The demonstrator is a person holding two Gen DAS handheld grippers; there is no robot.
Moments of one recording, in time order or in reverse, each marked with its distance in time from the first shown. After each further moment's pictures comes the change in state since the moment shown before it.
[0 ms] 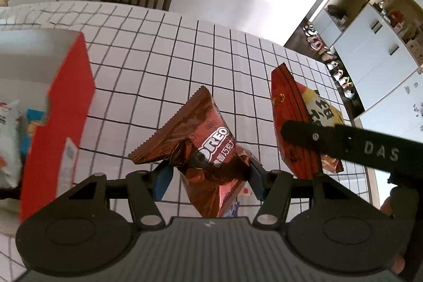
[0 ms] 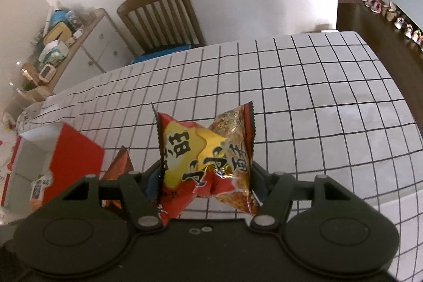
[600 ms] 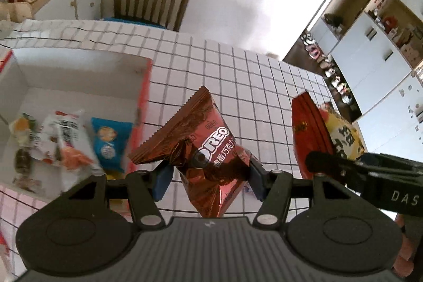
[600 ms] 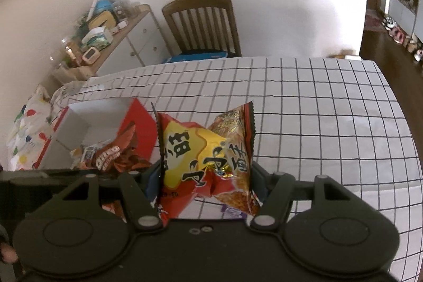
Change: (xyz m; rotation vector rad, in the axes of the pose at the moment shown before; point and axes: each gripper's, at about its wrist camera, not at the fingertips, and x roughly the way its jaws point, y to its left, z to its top) left arm -0.094 0.056 -0.005 0.013 -0.052 0.000; right arm -0.070 0.069 -0.030 -0.141 -0.036 0.064
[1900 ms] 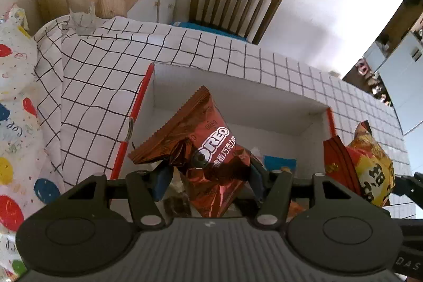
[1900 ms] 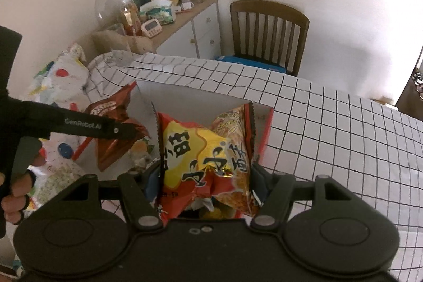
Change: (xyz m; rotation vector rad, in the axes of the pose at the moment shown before) left arm -0.024 0.212 0.051 -0.077 0.010 0.167; right arm 0.079 0.203 0.002 -0.236 0.011 -0.013
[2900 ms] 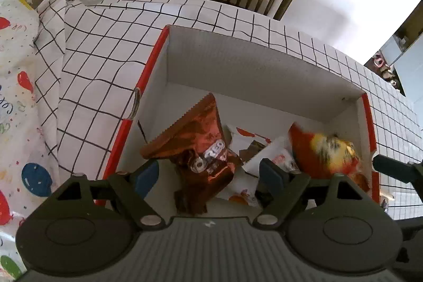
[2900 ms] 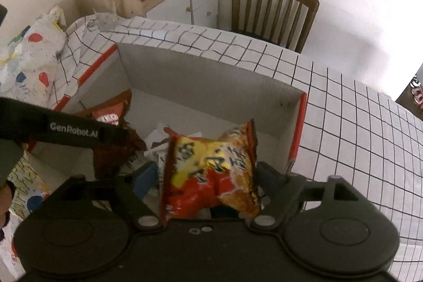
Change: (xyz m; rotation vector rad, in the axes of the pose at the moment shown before) left arm 0.039 0.012 -0.006 -0.050 0.083 0.051; right arm 0.075 0.026 0.001 -0.074 0.095 -0.071
